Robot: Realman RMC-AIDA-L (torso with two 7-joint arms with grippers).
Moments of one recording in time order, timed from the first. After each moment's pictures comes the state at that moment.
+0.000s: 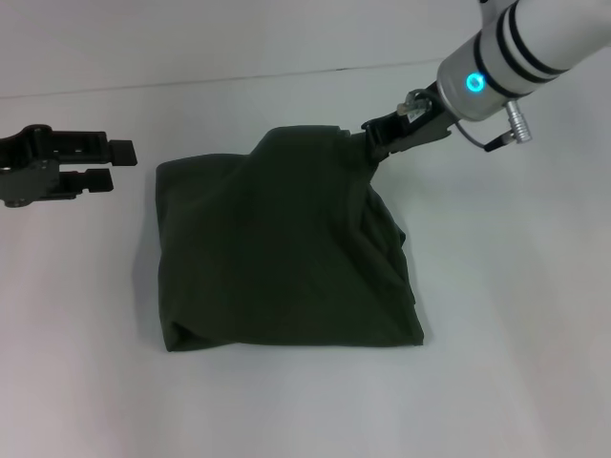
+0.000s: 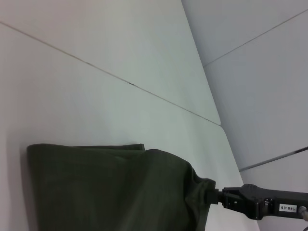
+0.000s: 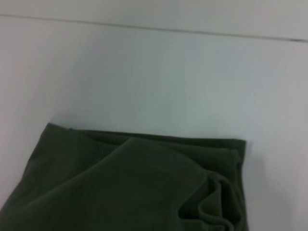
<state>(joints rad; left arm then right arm) -0.61 -2.03 -2.52 -1.04 -0.96 1.71 -2.66 0.88 2.08 -1.15 -0.95 -2.66 -1.26 2.93</state>
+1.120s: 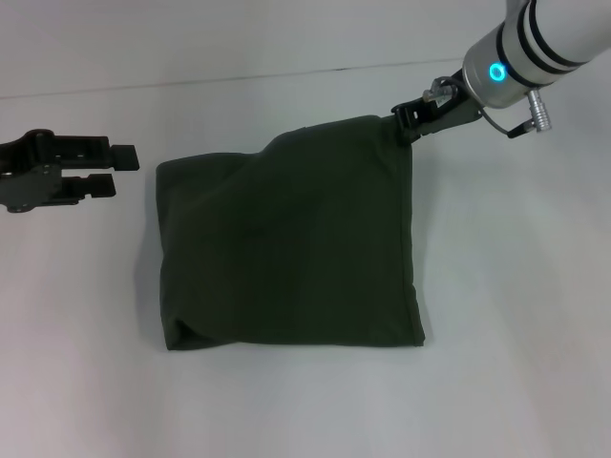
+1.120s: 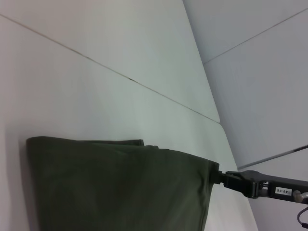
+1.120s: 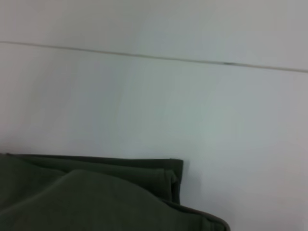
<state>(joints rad) -0.60 -2.03 -2.52 -1.04 -0.96 1.72 -2.67 0.89 2.08 -1.10 -0.93 -2.78 -1.19 2.94</state>
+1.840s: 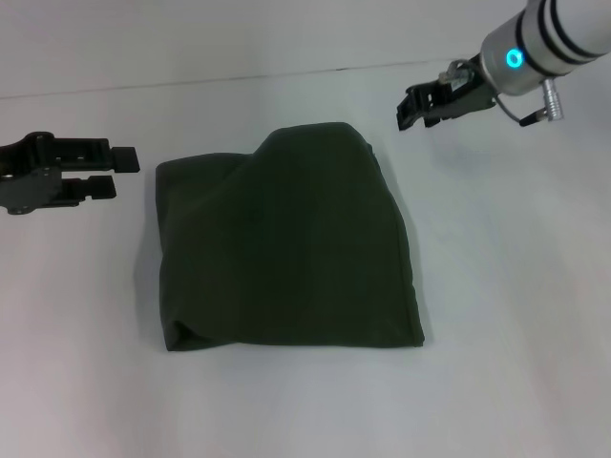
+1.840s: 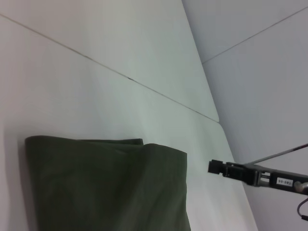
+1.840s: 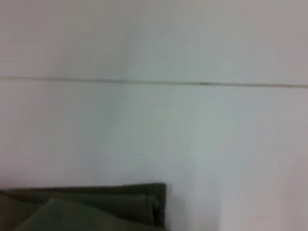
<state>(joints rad) -0.60 -2.03 -2.52 -1.04 -0.97 1.72 -2.66 0.88 2.07 -1.02 -0.93 -2.78 -1.16 2.94</state>
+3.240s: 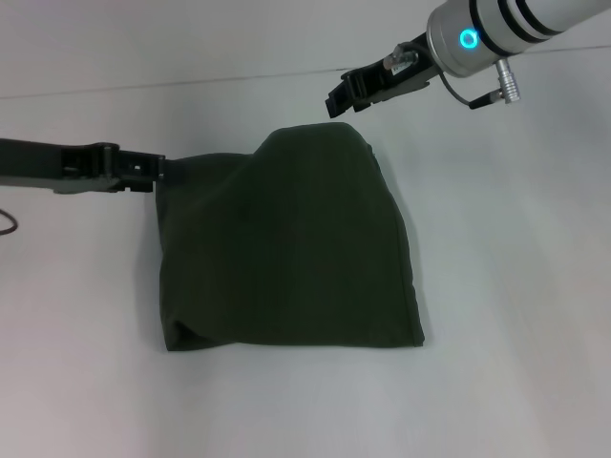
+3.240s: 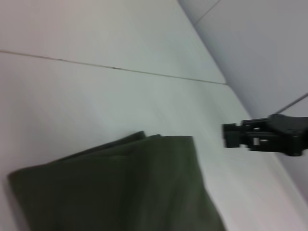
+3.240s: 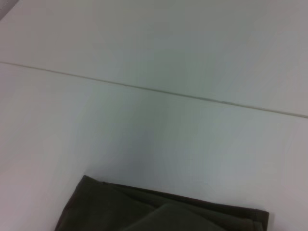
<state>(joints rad) -0.67 -2.03 -2.35 -0.99 -0.92 1.58 -2.50 0.91 2.08 -1.09 -0.98 -2.59 -1.21 2.81</state>
